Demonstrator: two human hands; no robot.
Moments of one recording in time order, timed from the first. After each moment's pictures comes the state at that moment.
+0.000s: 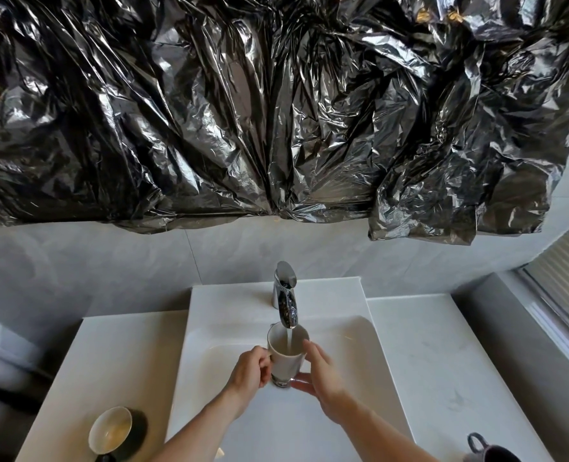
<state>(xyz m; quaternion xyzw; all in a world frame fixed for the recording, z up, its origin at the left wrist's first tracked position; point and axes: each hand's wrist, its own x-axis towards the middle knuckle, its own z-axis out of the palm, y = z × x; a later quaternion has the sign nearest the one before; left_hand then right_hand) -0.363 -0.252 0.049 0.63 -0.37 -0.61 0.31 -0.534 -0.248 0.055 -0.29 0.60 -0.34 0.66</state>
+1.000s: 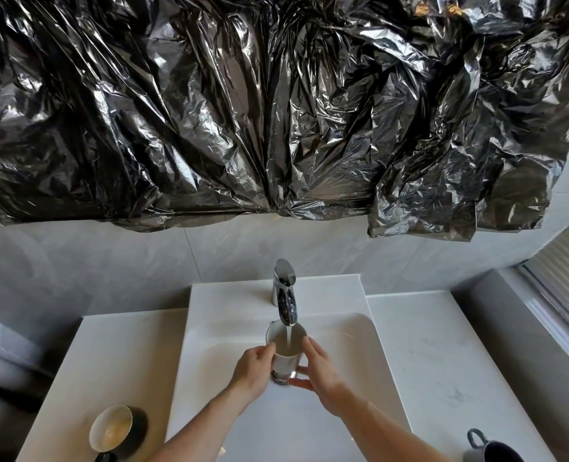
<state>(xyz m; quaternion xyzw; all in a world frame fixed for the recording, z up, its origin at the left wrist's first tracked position) -0.373 -0.251 0.059 0.69 -0.47 -0.49 0.23 -0.534 -0.253 0.050 -0.30 0.58 -0.32 0.68</state>
